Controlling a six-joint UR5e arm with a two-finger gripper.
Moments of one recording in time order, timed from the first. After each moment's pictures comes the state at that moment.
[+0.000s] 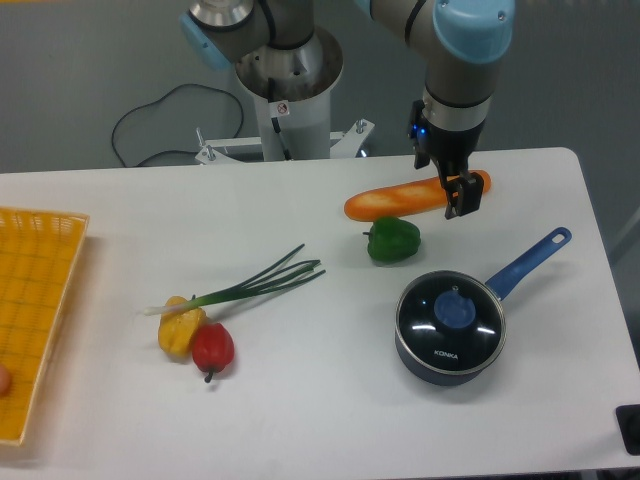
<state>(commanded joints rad) 2.71 -1.70 -1.58 -1.39 1.57 1.84</state>
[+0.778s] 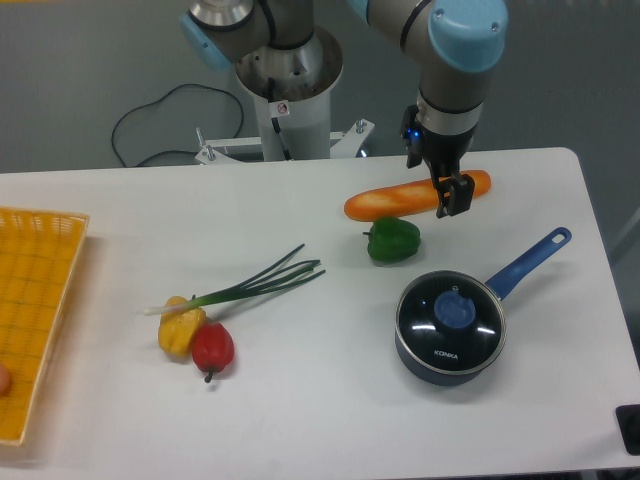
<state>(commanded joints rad) 2.72 -1.68 -1.64 -1.39 1.57 1.77</state>
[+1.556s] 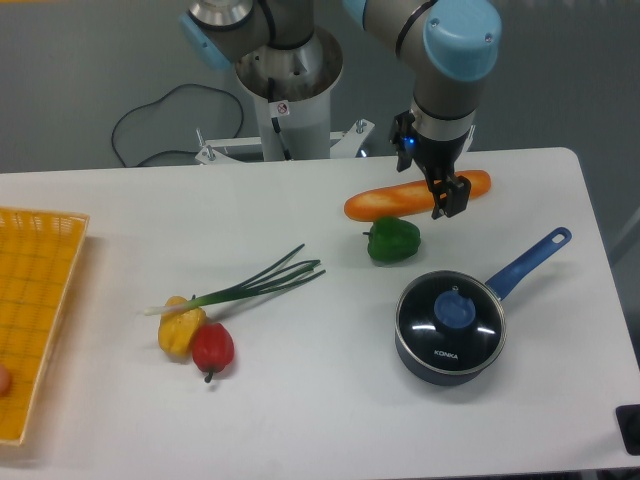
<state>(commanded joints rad) 2.71 -1.69 -1.64 -1.38 1.56 1.70</state>
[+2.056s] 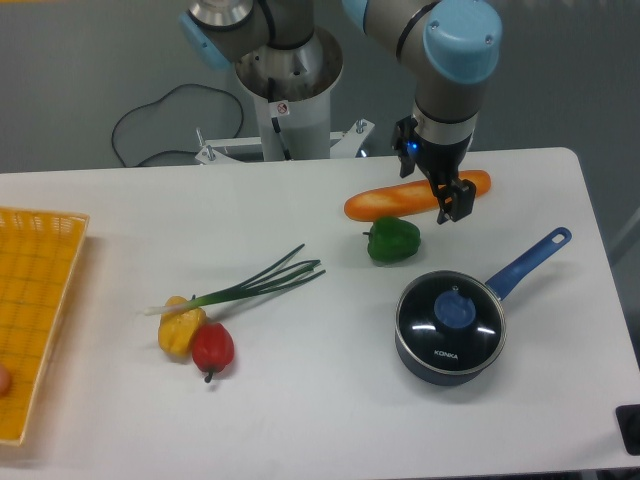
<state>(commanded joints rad) 2.71 -1.72 -1.64 -1.30 1.57 1.68</state>
